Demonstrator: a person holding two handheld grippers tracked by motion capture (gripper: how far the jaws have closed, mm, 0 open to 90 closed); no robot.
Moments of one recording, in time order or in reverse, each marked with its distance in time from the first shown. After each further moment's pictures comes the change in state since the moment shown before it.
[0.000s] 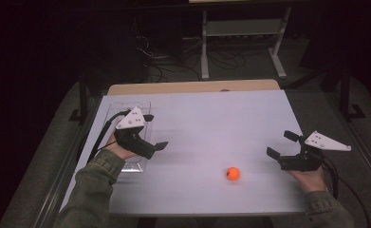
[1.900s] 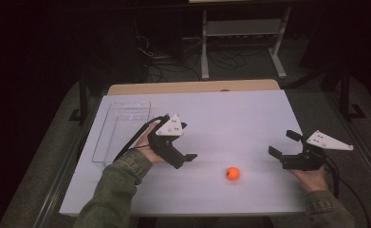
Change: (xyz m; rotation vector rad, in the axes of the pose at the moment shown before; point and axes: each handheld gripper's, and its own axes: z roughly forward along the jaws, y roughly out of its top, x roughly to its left) left arm -0.047 0.036 0.060 0.076 -0.163 0.143; right arm -0.004 0.001 -0.003 0.005 -0.021 0.007
